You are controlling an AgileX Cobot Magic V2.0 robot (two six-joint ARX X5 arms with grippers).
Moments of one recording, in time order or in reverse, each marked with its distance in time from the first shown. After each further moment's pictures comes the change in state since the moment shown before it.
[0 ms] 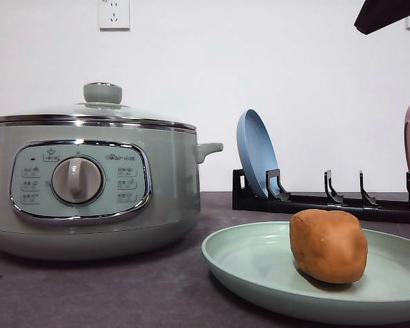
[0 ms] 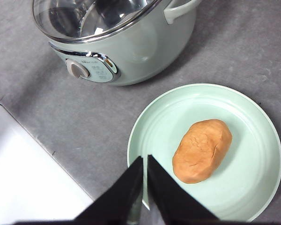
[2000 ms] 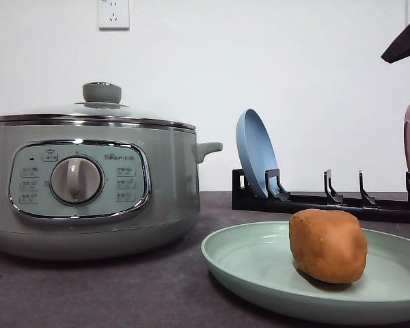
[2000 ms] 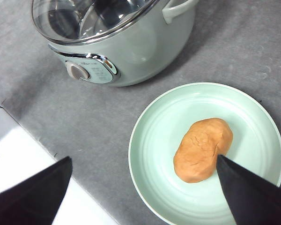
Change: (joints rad) left_arx -0.554 0.641 0.658 -1.058 0.098 -0.062; right_arx 0.000 0.000 0.000 0.000 0.000 0.023
